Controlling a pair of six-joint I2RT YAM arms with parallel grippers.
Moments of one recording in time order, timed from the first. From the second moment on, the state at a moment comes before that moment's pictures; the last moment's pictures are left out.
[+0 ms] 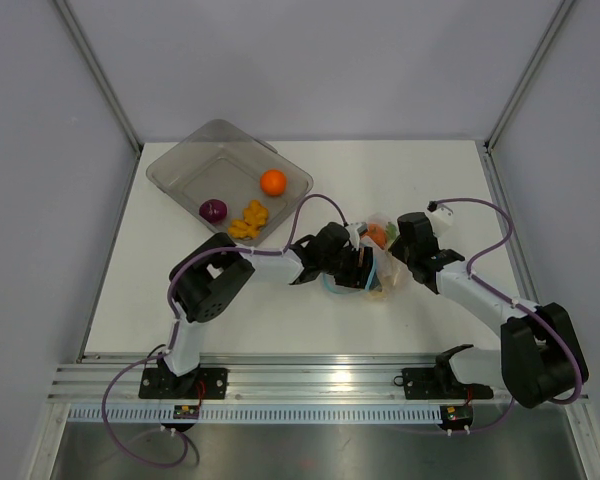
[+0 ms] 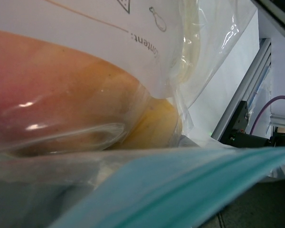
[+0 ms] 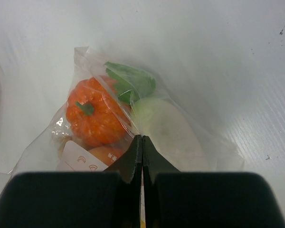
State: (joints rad) left arm -0.91 2.03 1.17 0.20 0.42 -0.75; right arm 0.38 1.27 0.66 -0.13 0.39 0.83
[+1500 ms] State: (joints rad) left arm -0.67 1.80 1.05 0.06 0.53 -0.75; right arm 0.38 1.18 0.61 -0.19 0.63 1.02
